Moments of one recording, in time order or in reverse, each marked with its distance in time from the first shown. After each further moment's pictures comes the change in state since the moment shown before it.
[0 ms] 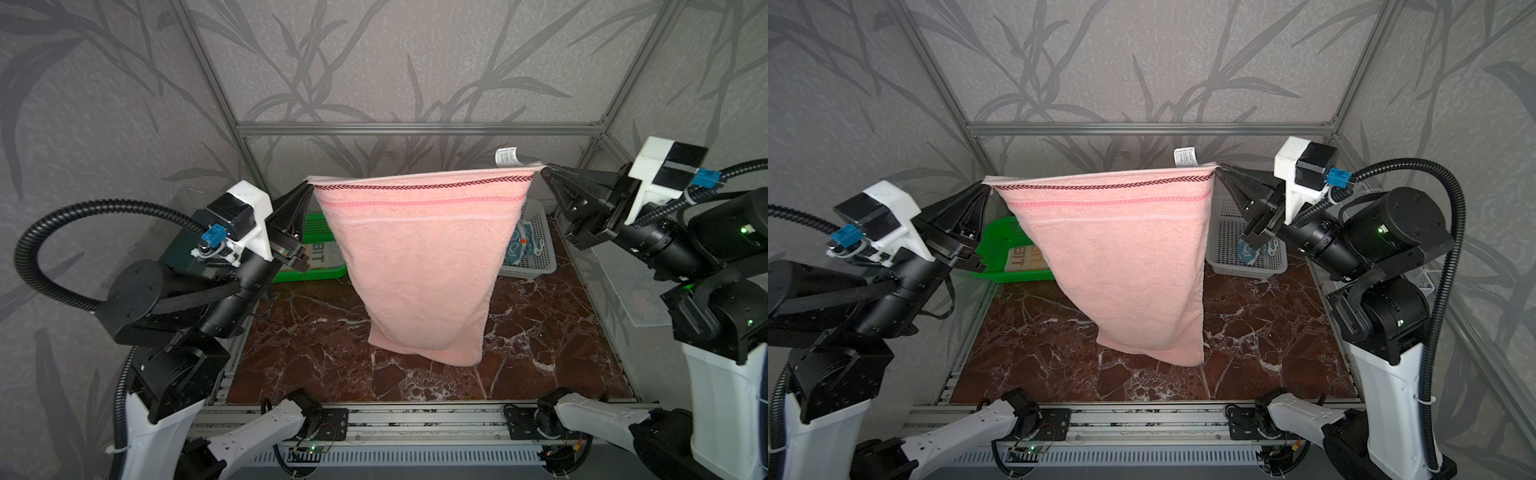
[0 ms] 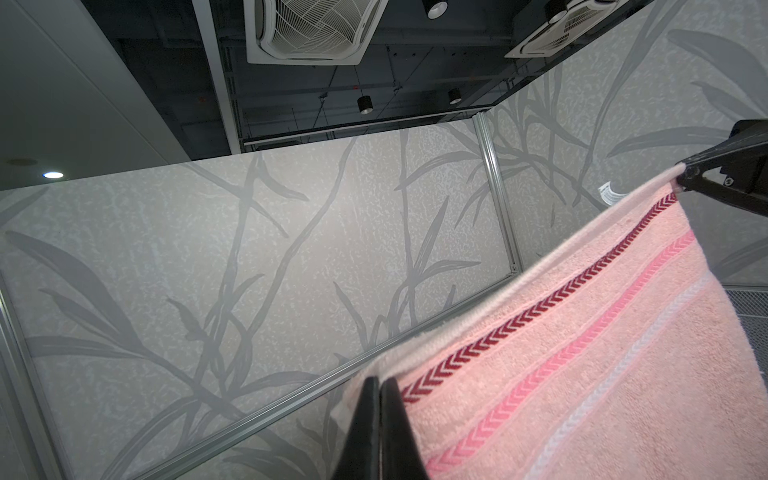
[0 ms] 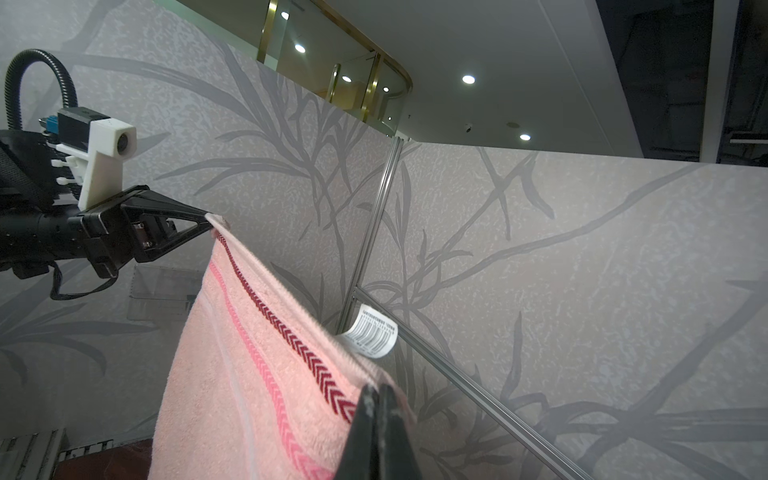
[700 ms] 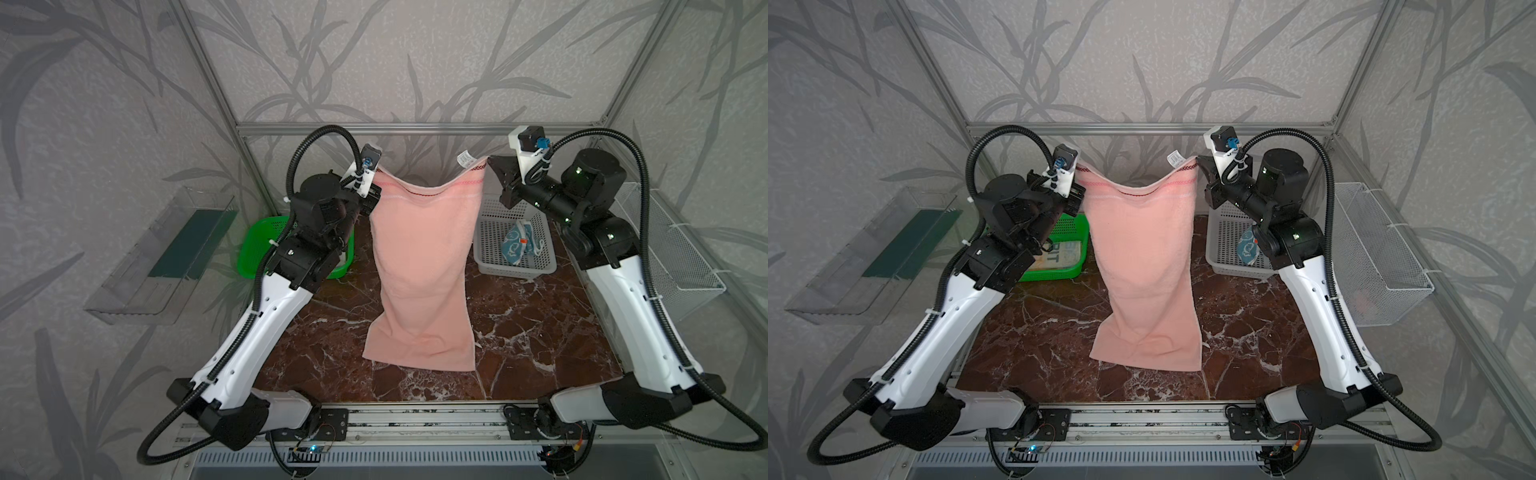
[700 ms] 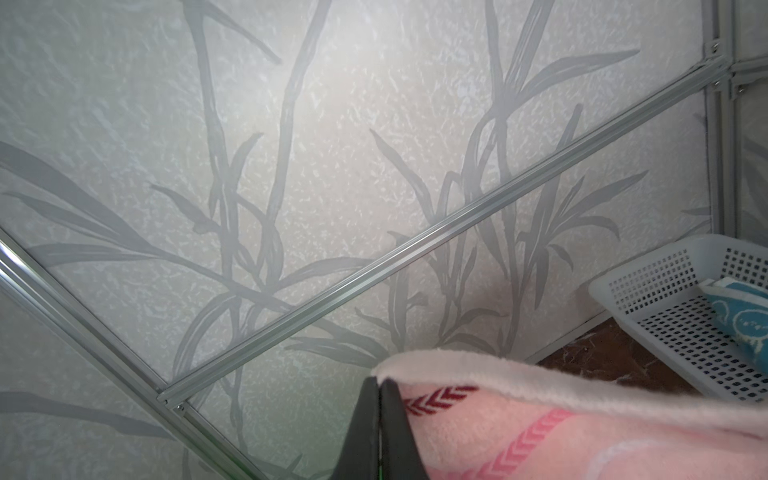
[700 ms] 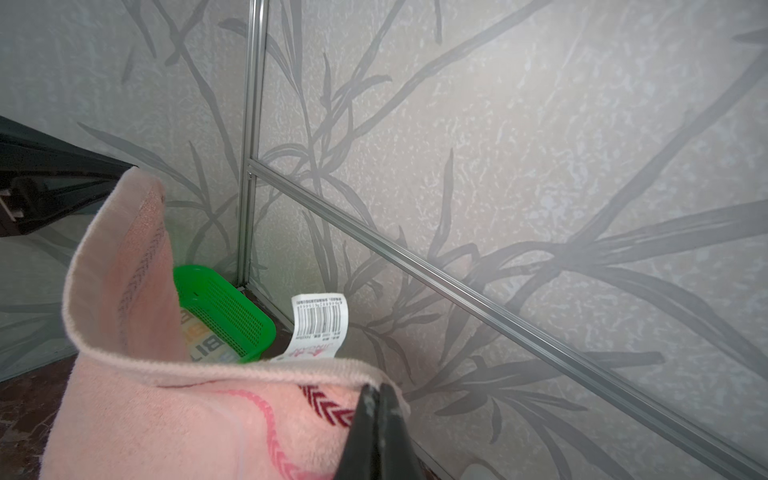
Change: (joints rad) left arm 0.154 0.460 -0.042 0.164 -0.228 0.138; right arm -0.111 0.280 -0.169 0.109 0.209 -0.101
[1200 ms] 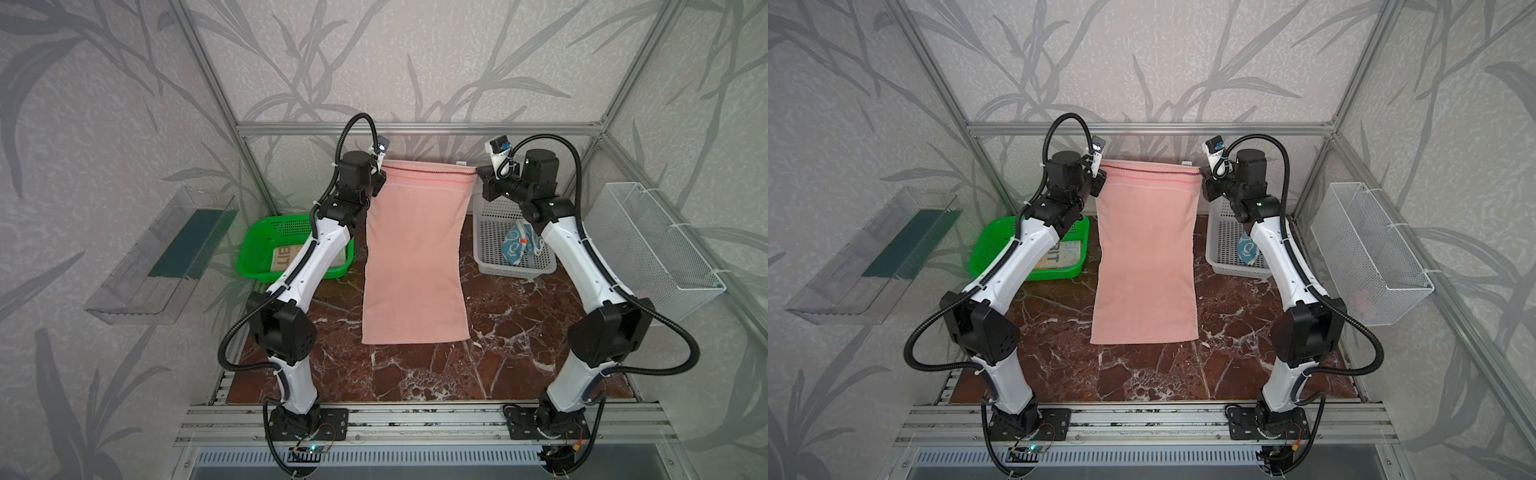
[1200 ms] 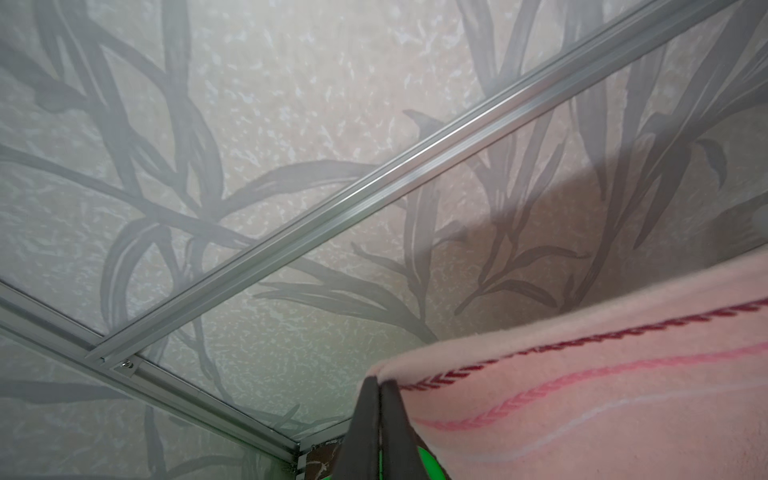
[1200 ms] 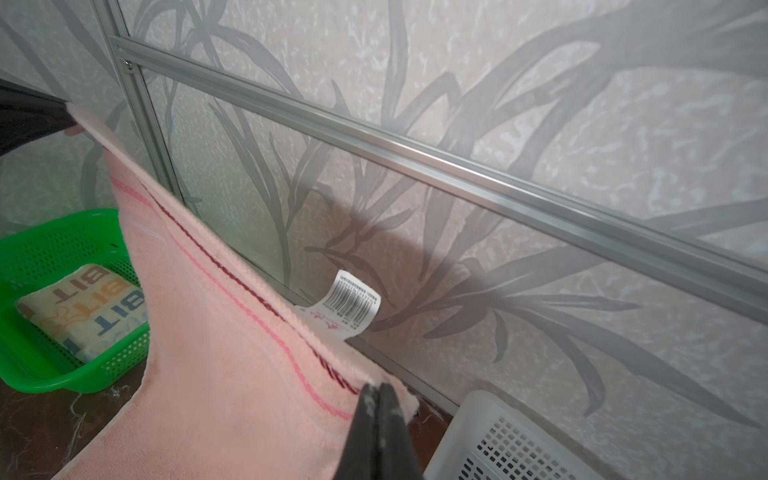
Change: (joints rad) left arm 0.132 0.497 0.262 0.011 -0.051 -0.016; right arm -0.121 0.357 0.017 0.099 -0.011 0.047
